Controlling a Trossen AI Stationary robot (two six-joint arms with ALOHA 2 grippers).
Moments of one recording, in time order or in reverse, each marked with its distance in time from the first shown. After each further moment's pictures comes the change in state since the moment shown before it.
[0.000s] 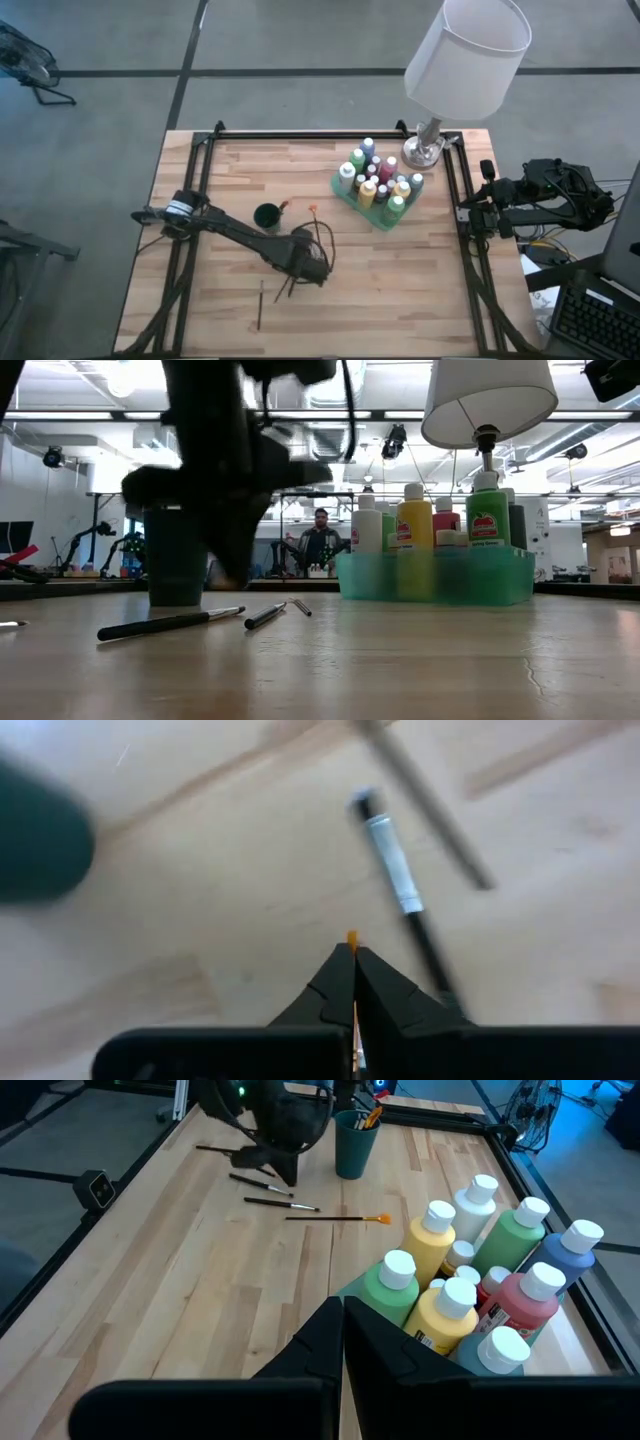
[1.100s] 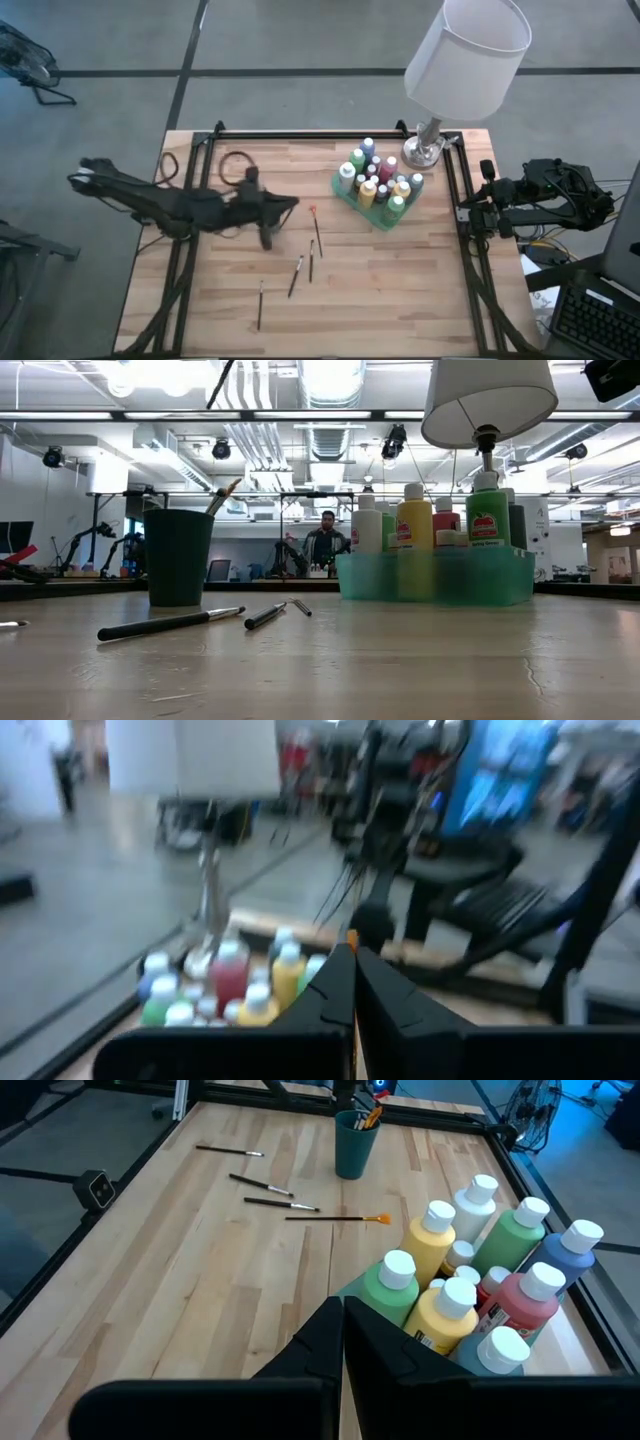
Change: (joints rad) left arm 0.023 -0.908 -0.488 1.040 -0.250 1.350; right arm 0.000 0.000 0.000 0.000 0.000 0.000
